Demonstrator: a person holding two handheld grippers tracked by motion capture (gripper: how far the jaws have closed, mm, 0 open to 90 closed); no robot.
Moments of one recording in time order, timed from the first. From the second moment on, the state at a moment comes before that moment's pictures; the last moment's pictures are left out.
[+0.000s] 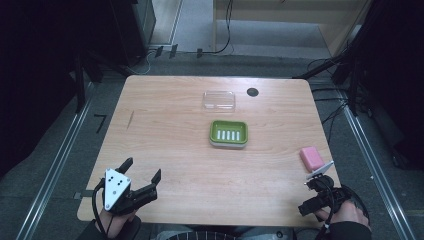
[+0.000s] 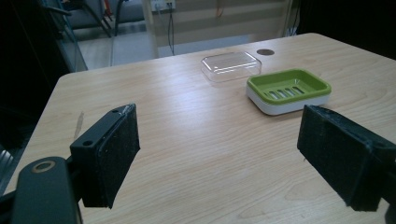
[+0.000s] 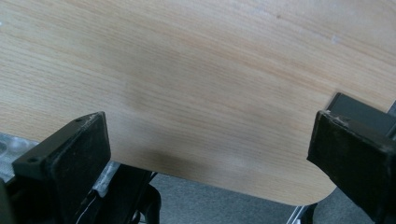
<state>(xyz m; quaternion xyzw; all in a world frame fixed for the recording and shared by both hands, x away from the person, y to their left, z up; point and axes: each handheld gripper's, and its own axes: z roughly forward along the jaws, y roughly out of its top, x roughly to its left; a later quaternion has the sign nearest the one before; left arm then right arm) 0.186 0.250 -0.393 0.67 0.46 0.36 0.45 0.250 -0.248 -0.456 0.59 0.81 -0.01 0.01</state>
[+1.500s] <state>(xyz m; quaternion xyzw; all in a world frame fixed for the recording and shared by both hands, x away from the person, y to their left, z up) 0.187 0.248 -0.392 0.68 0.46 0.36 0.45 0.285 -0.255 -0.458 0.59 0.81 0.00 0.03</state>
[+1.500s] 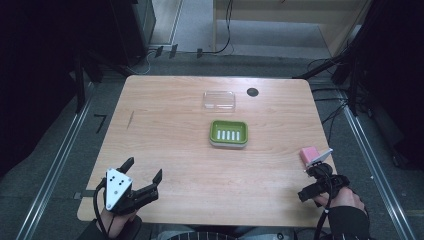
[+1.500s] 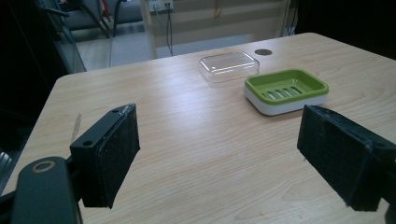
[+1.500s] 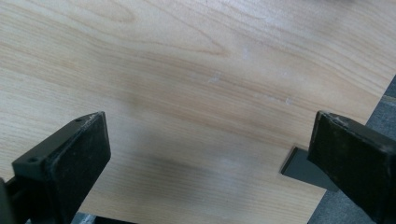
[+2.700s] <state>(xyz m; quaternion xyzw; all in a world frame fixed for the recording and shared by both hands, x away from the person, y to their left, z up) 0.187 0.248 -0.392 0.68 0.46 0.36 0.45 0.321 -0.257 -0.455 0.59 0.81 0.01 0.05</state>
